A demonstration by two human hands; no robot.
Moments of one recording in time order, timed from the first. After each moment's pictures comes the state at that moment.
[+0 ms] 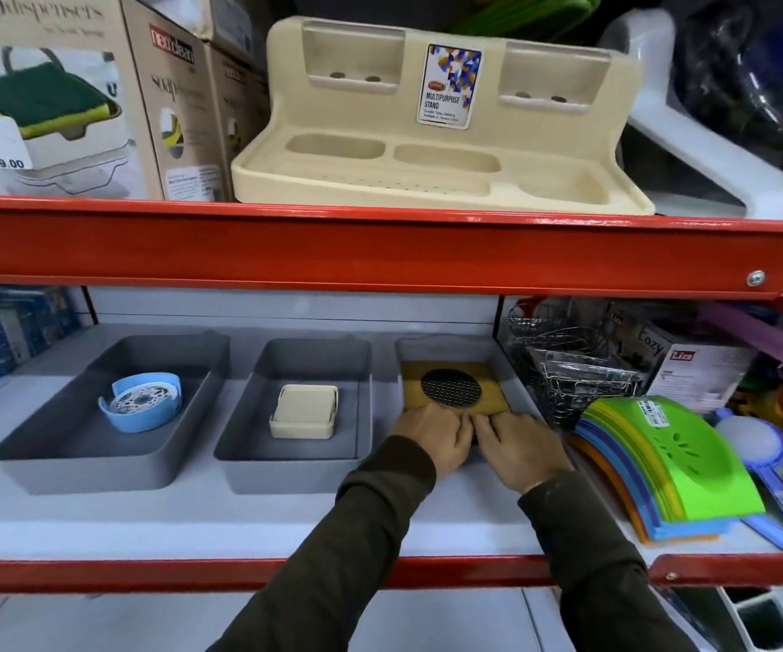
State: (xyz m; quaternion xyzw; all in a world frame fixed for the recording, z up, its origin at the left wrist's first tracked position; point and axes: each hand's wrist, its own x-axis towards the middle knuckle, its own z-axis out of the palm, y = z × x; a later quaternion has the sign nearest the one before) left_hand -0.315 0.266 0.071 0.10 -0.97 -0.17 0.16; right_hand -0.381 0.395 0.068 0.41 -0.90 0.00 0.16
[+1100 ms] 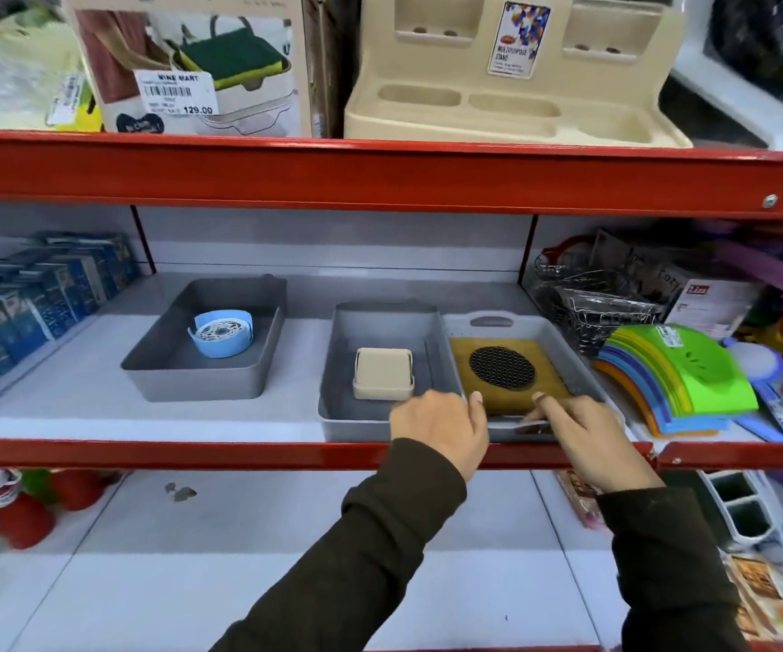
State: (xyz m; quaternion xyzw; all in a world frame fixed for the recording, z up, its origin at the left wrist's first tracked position) left_hand -0.155 0.301 0.079 0.21 -0.96 -0.08 0.17; right_hand -0.272 0.452 0.066 0.28 -0.89 0.37 0.00
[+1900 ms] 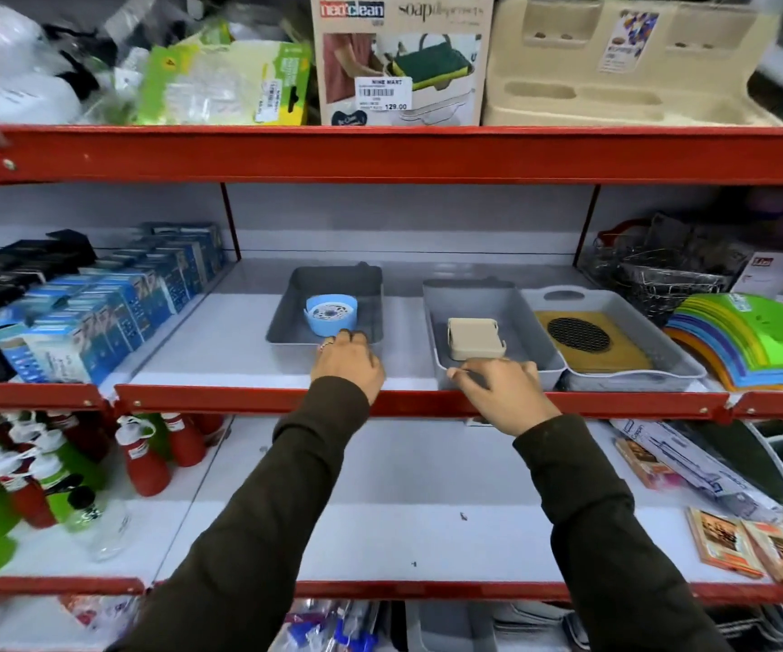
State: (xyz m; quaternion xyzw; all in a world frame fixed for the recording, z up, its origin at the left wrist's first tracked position) left_hand -0.013 0.116 0.083 0.33 -0.93 -0.11 0.13; right_hand -0.134 0.294 0.060 0.40 -0.89 0.24 0.04
